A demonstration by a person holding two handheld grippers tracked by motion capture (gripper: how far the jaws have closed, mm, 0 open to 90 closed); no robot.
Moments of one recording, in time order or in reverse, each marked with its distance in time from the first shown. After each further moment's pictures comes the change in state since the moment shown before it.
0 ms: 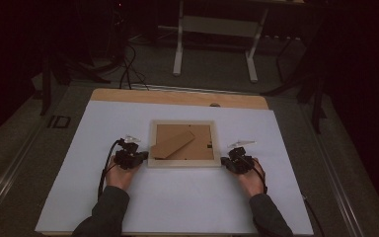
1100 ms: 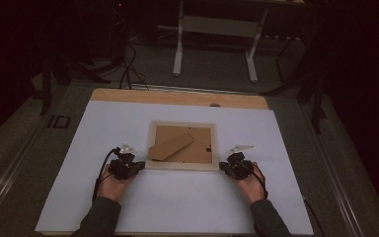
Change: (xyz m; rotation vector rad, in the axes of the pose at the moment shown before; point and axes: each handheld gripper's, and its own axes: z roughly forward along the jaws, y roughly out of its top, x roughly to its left) left arm -0.013 -0.024 -0.023 0.039 -0.031 0.075; right arm 0.012 -0.009 -0.007 0.007 0.019 -0.033
